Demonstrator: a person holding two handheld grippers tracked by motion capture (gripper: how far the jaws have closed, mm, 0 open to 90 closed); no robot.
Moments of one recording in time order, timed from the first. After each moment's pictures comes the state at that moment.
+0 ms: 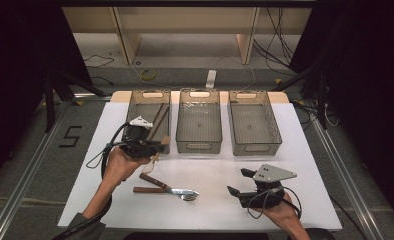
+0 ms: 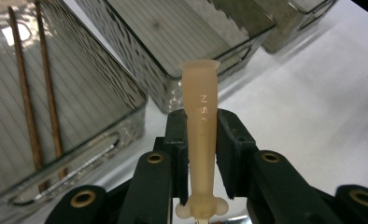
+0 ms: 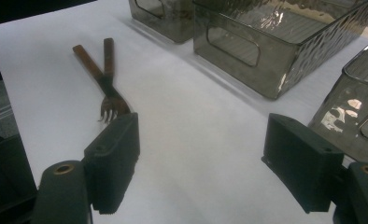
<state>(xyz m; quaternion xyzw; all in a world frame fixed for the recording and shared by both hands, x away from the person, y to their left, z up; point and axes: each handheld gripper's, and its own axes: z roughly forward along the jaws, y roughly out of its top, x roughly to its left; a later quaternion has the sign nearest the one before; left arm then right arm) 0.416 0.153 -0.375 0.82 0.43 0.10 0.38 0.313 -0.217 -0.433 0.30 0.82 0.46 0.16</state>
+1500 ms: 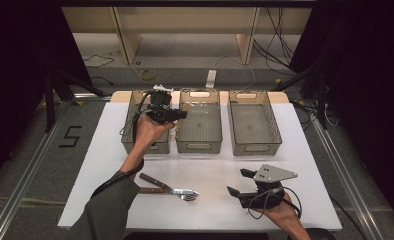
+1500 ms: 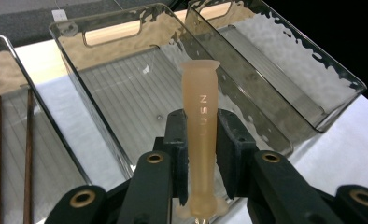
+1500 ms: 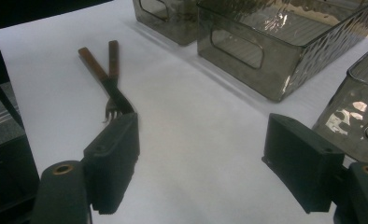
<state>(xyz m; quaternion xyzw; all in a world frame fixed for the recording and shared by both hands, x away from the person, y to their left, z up) 0.508 0.098 -0.358 0.78 0.45 0.10 0.43 0.312 -0.218 -0.433 0.30 0.82 0.47 0.15</state>
